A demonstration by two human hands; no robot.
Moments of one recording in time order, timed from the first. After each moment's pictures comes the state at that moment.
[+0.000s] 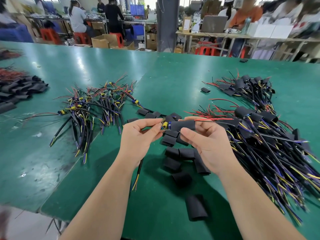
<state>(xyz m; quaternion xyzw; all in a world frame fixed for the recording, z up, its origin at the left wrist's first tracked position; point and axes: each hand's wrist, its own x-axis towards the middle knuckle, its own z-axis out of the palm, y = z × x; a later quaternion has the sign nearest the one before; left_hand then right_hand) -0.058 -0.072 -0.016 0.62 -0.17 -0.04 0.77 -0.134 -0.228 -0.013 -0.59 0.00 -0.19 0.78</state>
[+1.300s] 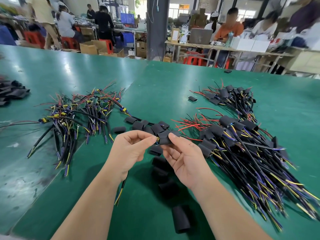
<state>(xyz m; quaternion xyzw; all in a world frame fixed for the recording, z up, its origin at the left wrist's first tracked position) -0.058 -0.074 -0.018 0.60 -0.18 -0.13 0.77 -0.132 -0.207 -0.013 -0.41 0.15 -0.10 0.90</state>
